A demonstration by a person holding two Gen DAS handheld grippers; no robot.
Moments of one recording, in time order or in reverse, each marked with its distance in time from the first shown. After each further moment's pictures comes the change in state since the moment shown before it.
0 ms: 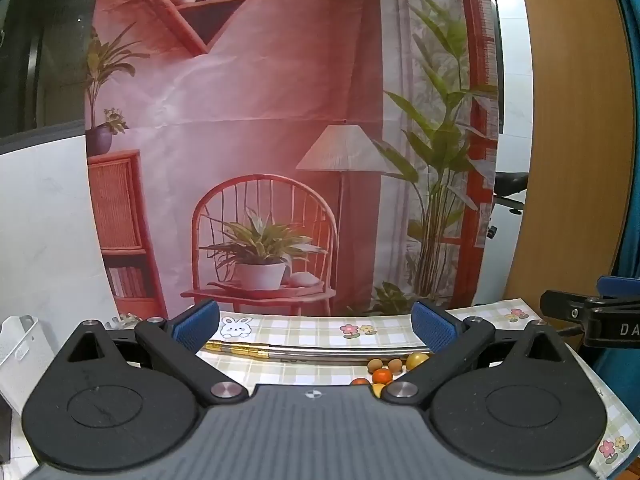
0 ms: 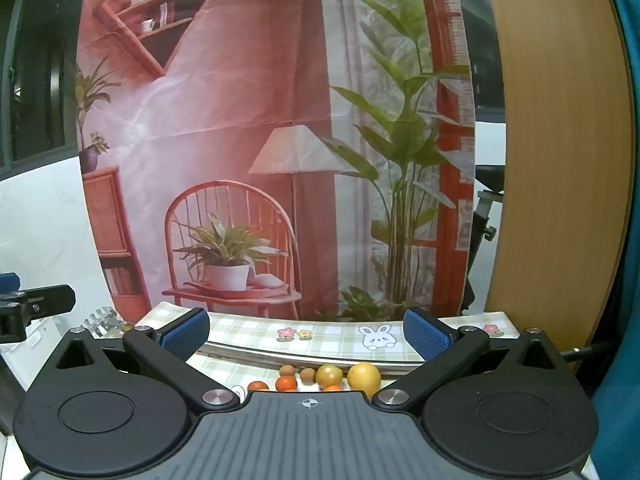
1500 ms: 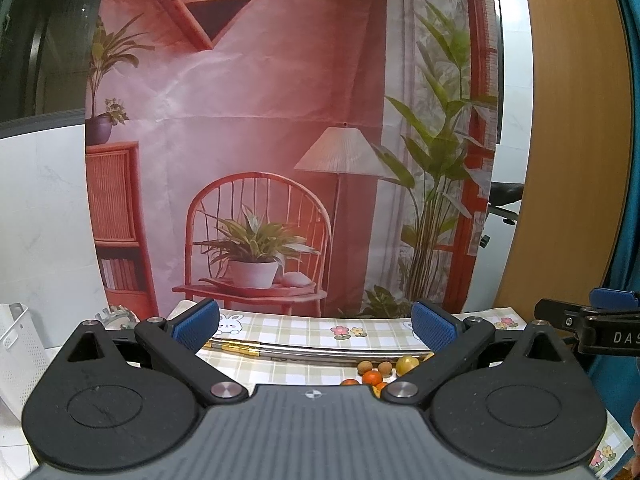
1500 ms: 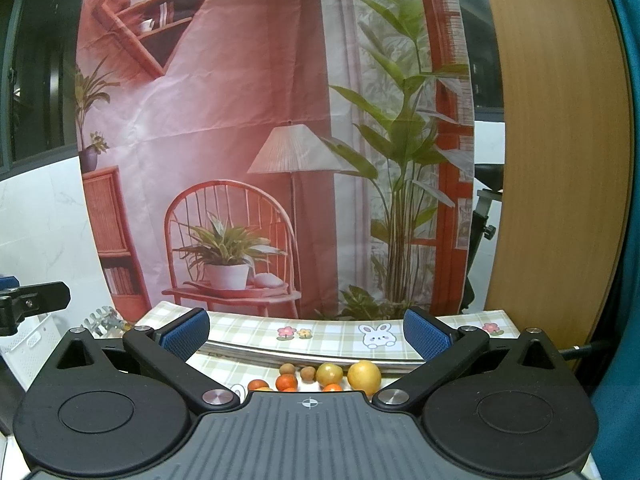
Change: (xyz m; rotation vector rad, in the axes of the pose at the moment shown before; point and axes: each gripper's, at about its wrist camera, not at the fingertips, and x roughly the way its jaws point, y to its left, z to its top) left arm 0.000 0.009 -0.004 -0.056 -0.011 -0.019; right arm -0.001 -0.001 0.000 0.002 -0.002 -0.002
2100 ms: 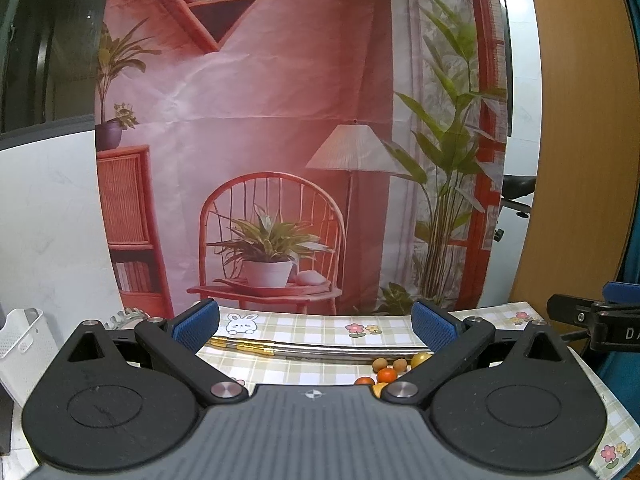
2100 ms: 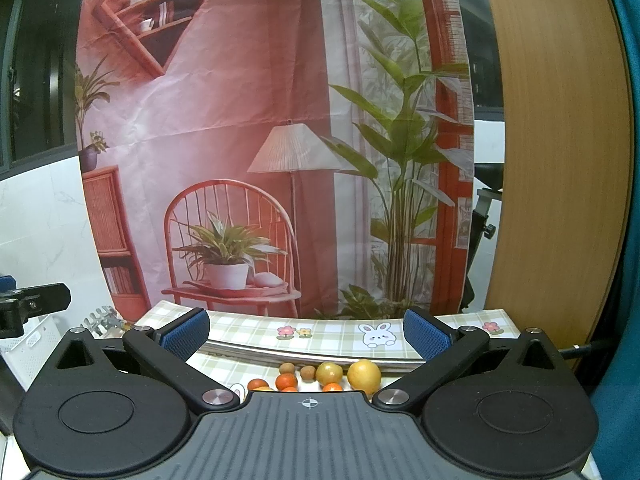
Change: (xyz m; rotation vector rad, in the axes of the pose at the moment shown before) left arm 0.000 -0.005 0.000 0.024 0.007 0.052; right arm -0.001 -0.001 0.000 0.000 0.001 -0.001
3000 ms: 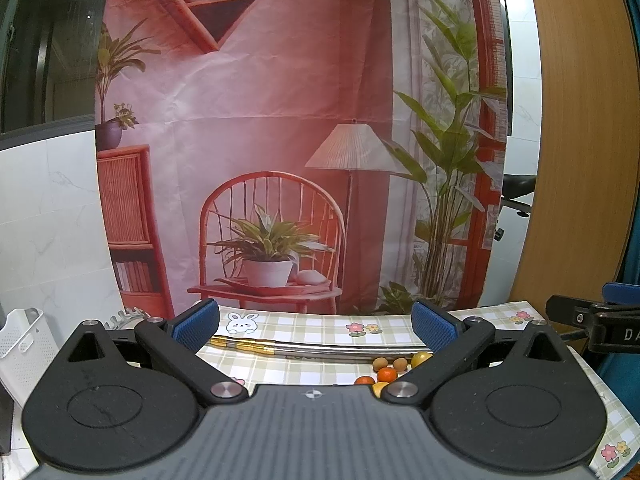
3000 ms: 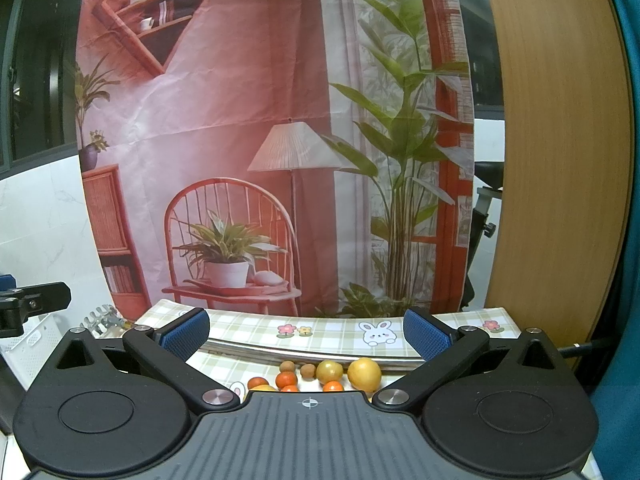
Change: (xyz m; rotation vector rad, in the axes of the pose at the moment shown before) left arm -0.002 0.000 -0.001 0.004 -0.002 0.003; right arm 0.001 0.001 0.000 0.000 0.001 0.001
